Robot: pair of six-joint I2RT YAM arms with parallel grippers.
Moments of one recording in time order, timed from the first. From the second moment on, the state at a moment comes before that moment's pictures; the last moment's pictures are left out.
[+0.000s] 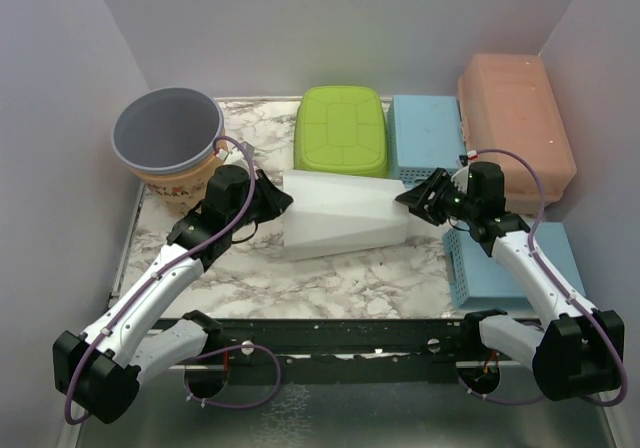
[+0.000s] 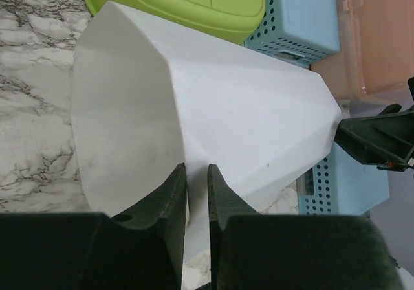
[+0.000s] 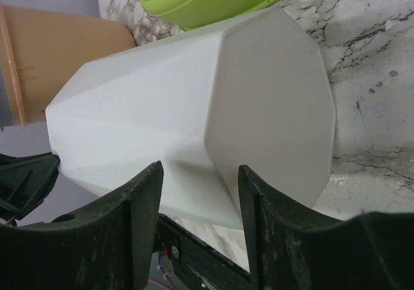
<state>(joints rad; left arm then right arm) -0.51 0.97 0.84 -0.33 0.05 -0.73 0.15 1.09 0.70 -0.19 -0.50 0.85</state>
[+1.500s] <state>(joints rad) -0.49 0.96 0.80 -0.29 0.08 -0.79 0.13 0.88 0.83 -0.17 -0.51 0.84</state>
